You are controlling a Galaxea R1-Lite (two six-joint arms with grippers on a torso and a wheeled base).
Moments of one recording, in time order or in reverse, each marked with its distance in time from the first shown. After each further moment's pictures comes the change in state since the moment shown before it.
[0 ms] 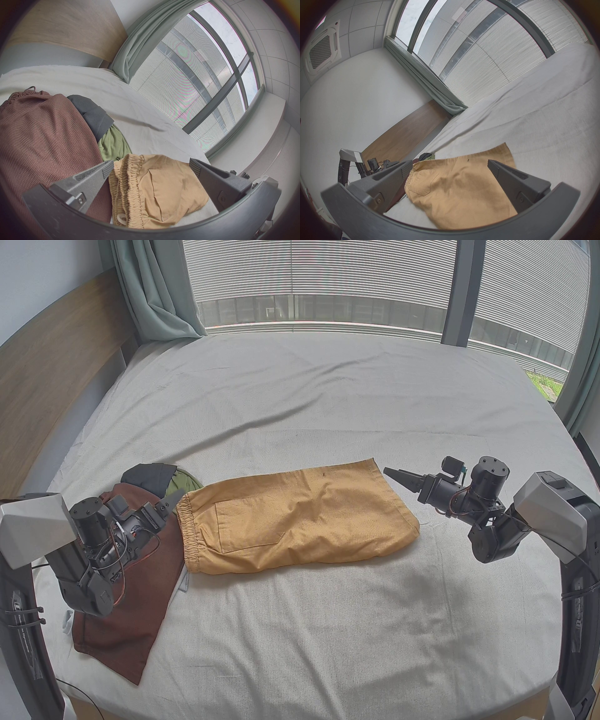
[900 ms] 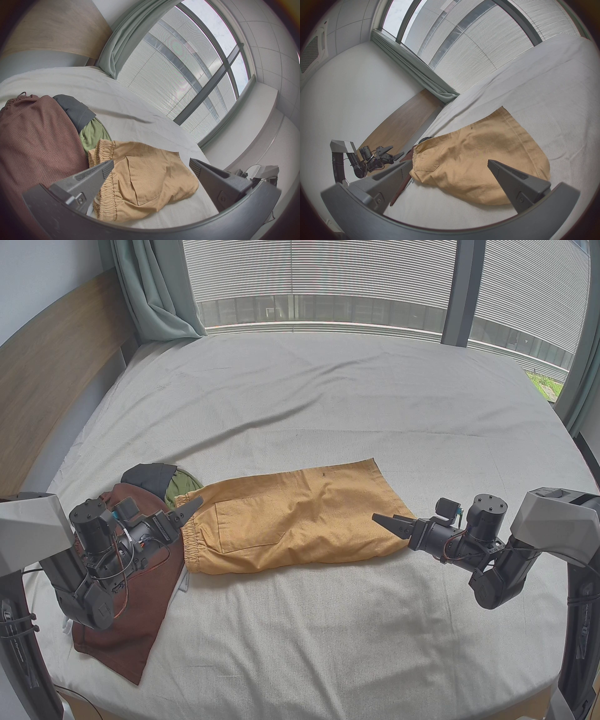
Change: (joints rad) left arm -0.094 -0.106 0.126 0.000 -0.009 0.081; right arm 0.110 -0.105 0.453 -0.168 -0.167 -0.037
